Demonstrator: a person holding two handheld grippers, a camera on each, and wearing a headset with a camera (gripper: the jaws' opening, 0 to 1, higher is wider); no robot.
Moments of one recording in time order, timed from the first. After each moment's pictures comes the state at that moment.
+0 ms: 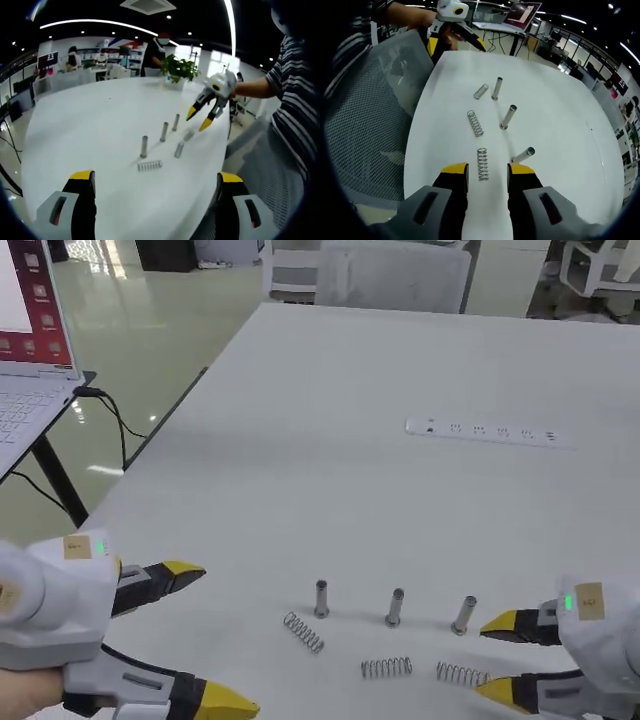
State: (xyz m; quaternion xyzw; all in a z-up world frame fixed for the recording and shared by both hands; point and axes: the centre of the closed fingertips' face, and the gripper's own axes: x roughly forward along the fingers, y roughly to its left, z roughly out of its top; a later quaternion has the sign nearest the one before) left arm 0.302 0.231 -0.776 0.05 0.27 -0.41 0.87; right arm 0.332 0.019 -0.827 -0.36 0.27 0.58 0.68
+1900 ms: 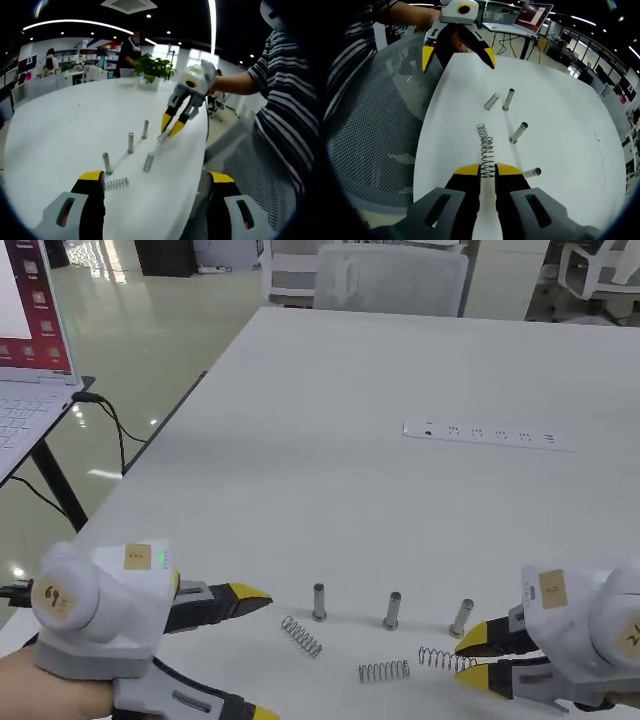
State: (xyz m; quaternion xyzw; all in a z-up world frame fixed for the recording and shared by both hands) left arm 0.287 0.157 -0.768 0.05 0.26 -0.51 0.82; right arm 0.318 0.045 -0.810 -0.36 0.27 0.62 0.65
